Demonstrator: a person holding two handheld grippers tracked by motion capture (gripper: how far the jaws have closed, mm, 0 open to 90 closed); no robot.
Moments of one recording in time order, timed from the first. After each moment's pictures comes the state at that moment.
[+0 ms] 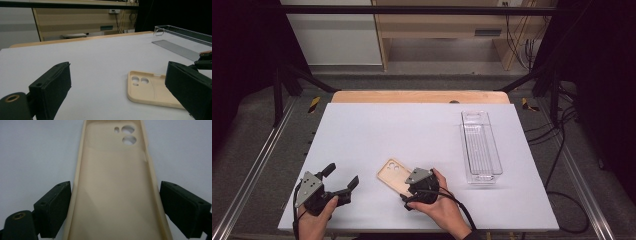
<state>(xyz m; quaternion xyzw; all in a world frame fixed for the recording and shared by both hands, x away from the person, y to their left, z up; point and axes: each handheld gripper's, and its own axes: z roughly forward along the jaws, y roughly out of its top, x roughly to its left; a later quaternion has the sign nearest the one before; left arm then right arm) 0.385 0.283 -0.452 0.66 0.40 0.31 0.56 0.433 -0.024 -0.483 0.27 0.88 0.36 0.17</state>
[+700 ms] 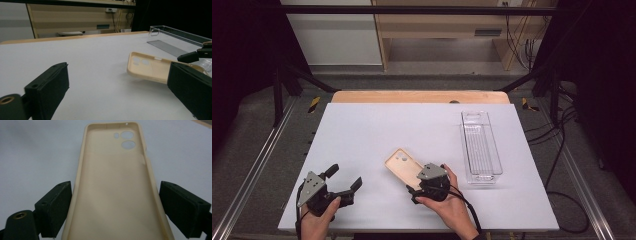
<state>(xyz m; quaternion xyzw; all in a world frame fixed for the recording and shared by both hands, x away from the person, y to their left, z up) 0.384 0.277 -0.451 0.66 0.41 0.29 0.56 0.432 -0.051 -0.467 0.30 0.83 0.41 0.21</state>
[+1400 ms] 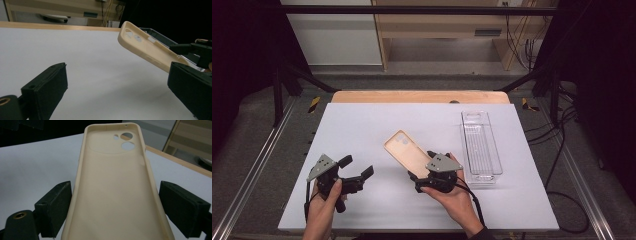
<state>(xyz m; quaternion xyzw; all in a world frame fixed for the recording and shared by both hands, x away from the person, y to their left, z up) 0.420 0.251 -0.423 0.67 0.44 0.19 0.57 0.440 -0.067 -0.436 0.28 0.78 0.50 0.25</state>
